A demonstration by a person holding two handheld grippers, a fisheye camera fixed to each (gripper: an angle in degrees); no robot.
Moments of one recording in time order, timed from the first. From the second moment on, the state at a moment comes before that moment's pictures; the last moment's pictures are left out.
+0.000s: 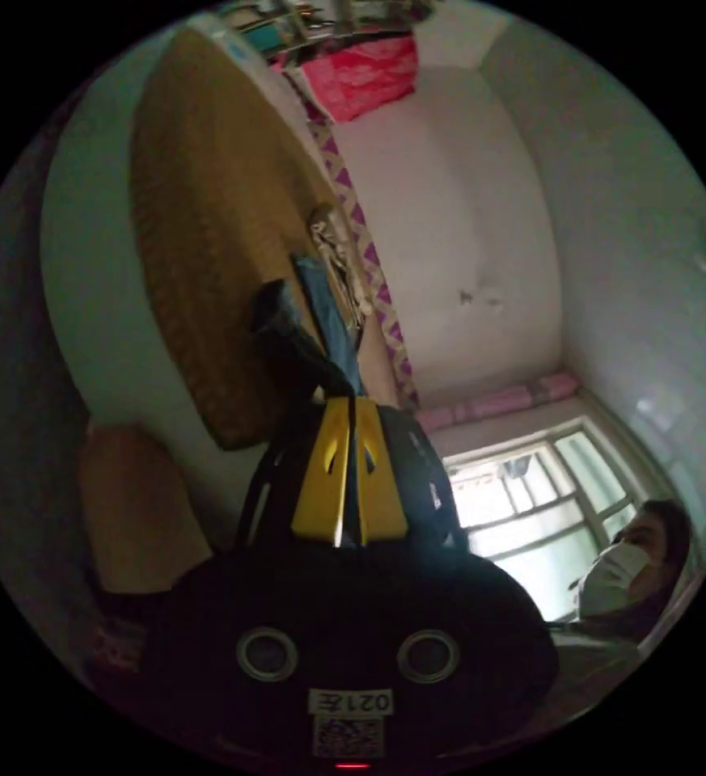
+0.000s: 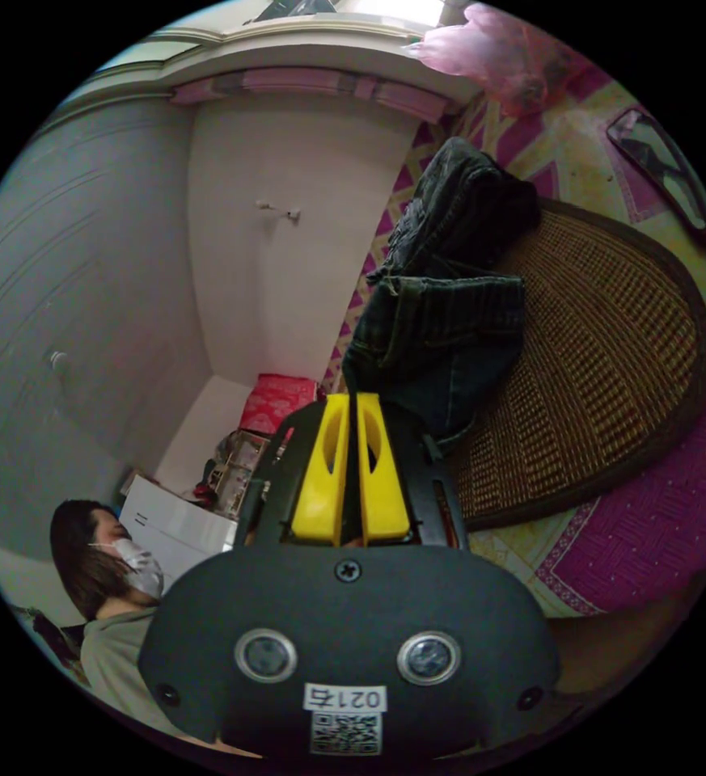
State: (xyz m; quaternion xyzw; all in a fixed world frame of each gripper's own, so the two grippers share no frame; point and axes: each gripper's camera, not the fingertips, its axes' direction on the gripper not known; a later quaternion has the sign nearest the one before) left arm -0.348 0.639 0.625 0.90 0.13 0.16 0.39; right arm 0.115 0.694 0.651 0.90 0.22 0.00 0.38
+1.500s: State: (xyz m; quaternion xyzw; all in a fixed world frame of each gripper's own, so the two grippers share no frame) left arm -0.115 0.607 0.330 0.86 -0.07 -0.01 0.50; right arm 0.132 0.179 0.445 0.54 0.61 0.13 0.57
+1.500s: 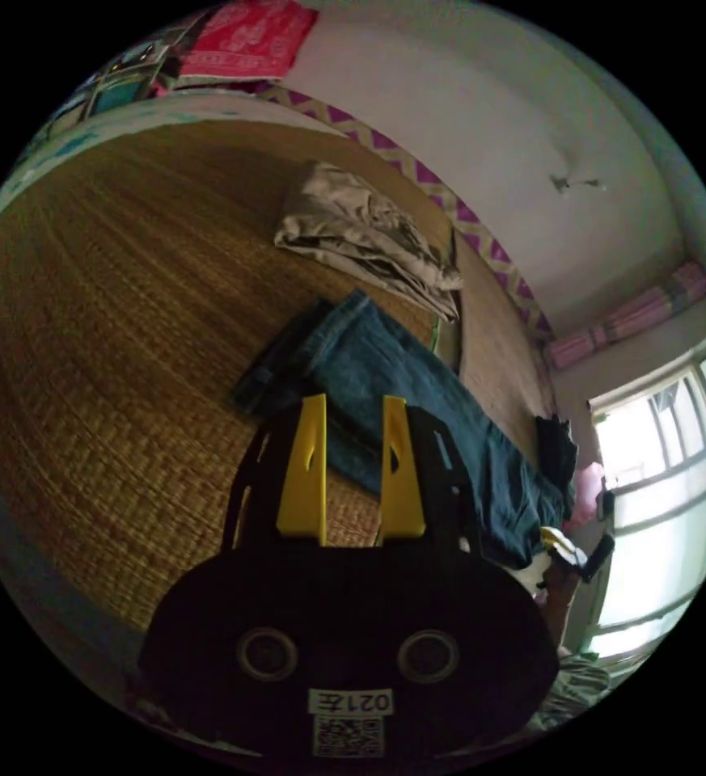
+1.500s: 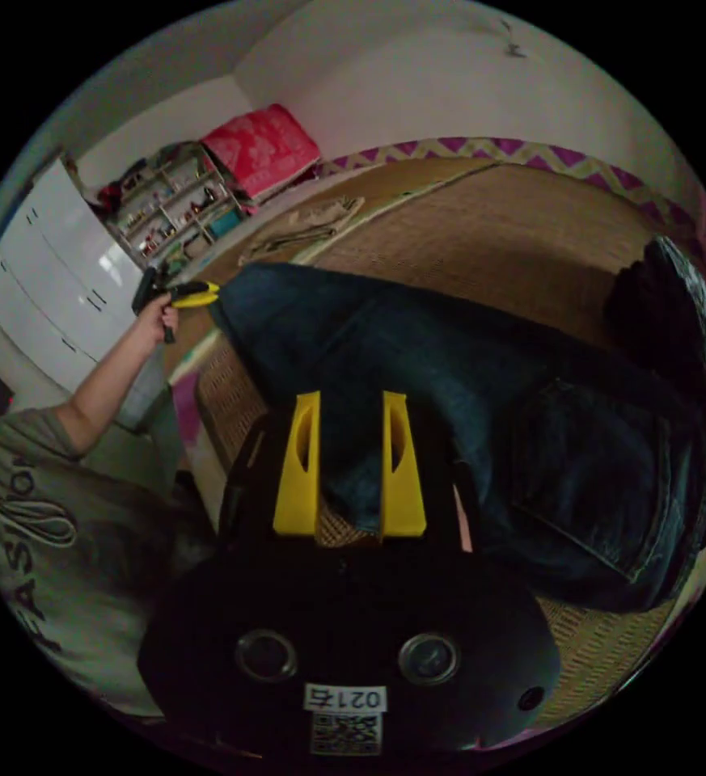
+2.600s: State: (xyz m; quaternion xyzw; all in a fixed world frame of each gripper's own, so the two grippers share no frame) left arm -0.098 0.710 0.382 0.88 -0.16 0.23 0.39; right arm 0.184 0.009 0.522 0.44 0.72 0.18 0.50
